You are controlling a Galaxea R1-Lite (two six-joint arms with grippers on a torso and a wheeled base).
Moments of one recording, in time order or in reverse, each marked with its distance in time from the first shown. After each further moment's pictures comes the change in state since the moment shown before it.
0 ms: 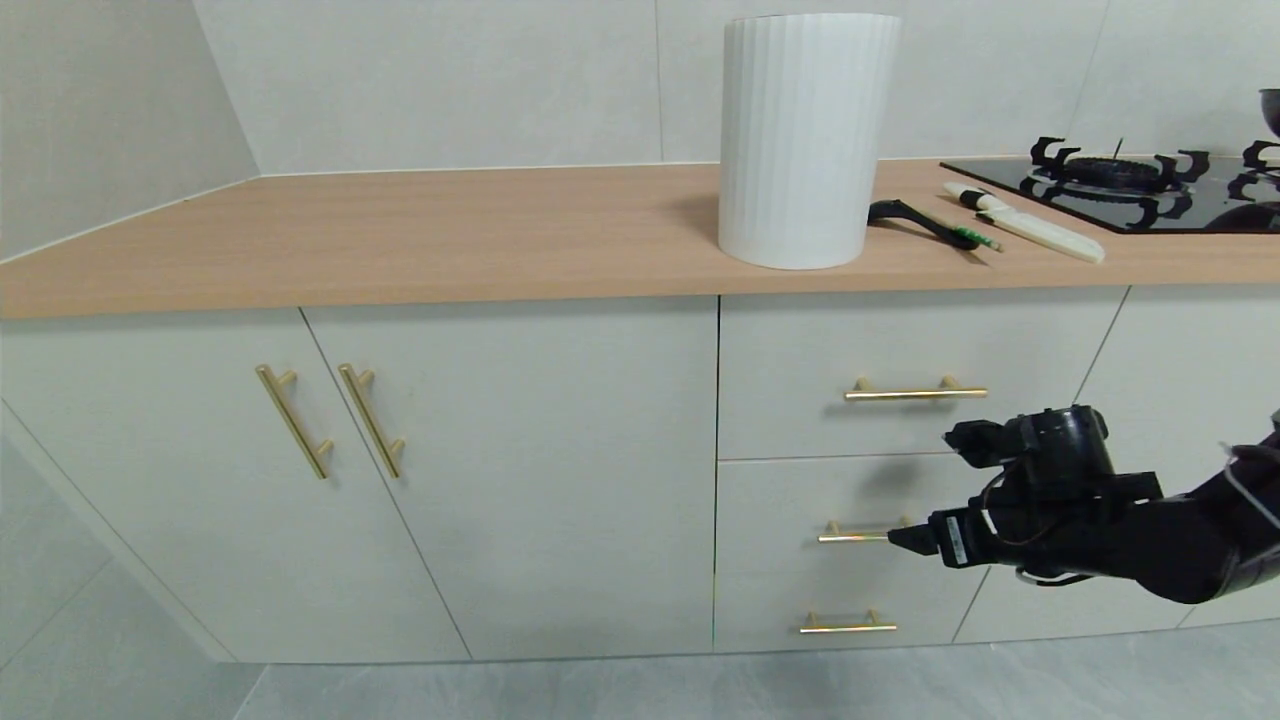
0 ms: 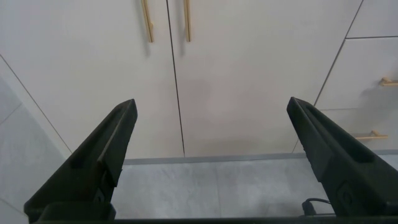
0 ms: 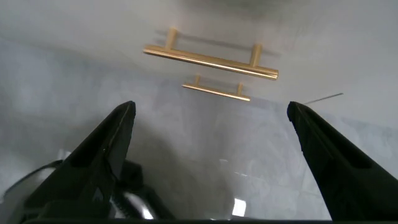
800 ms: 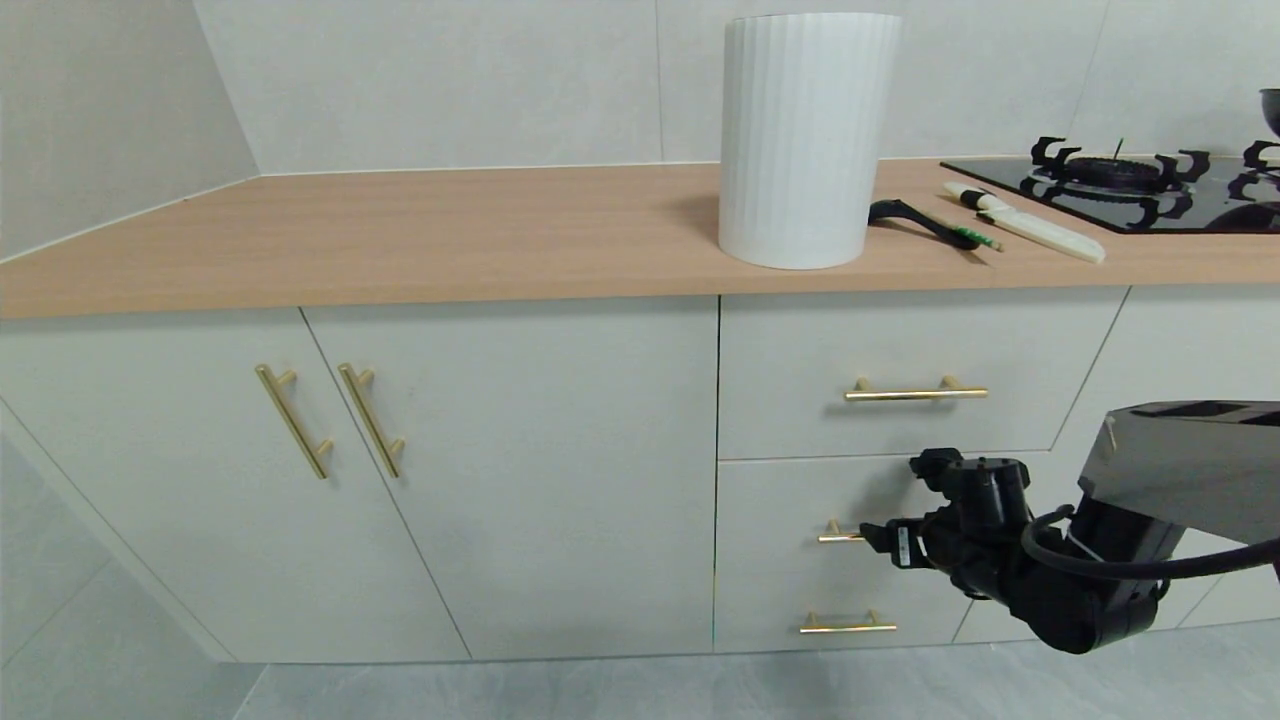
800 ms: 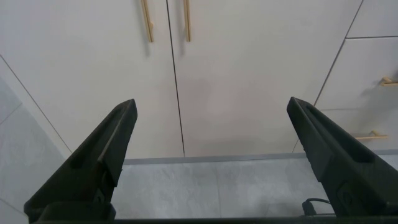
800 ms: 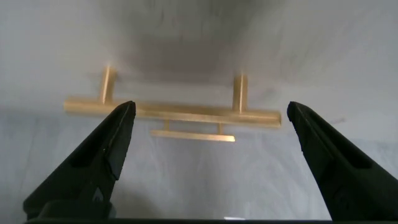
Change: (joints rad) left arm 0.000 0.000 0.000 0.000 0.000 0.000; right arm 0.039 0.348 -0.014 -0.504 -0.199 0.099
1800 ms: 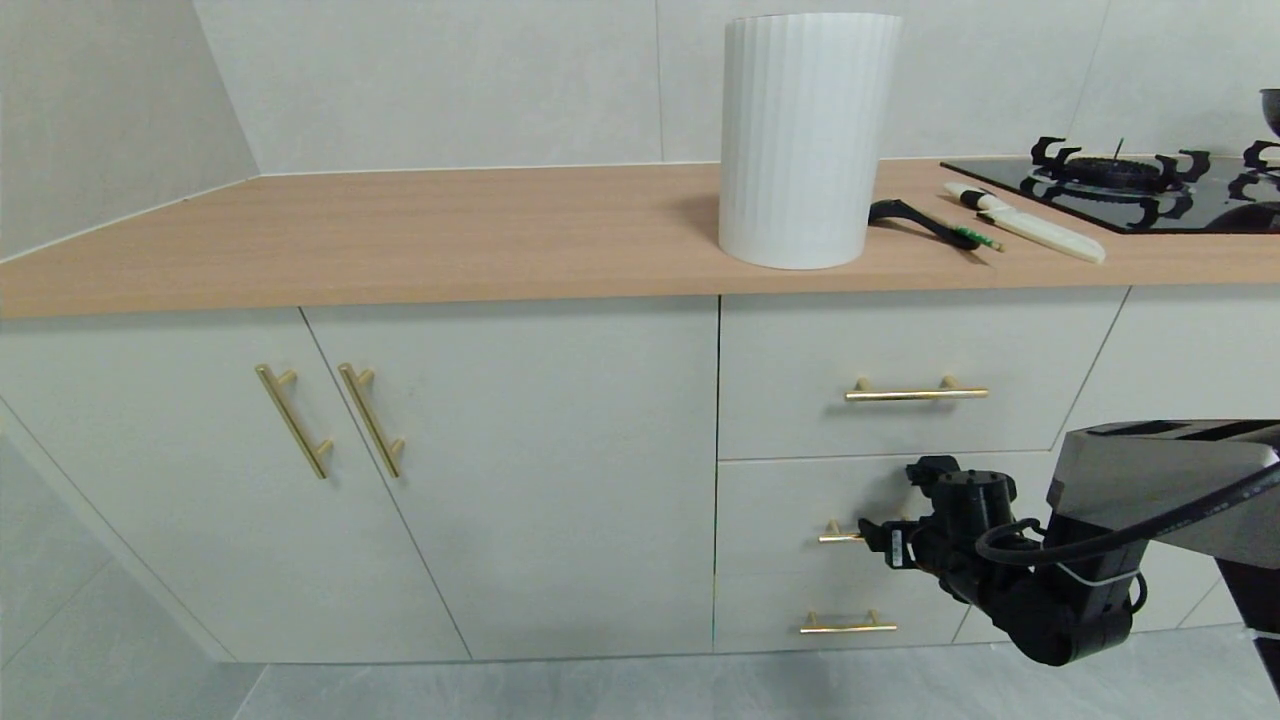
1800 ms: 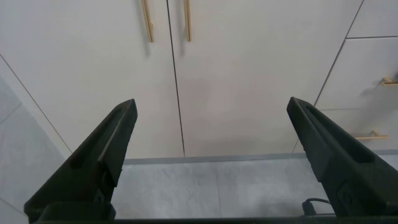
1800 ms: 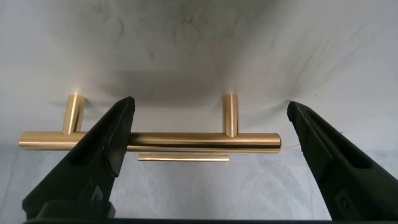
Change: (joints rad) left arm 0.000 0.000 0.000 0.000 0.000 0.000; right arm 0.001 0.097 -0.024 -0.114 -0.066 0.003
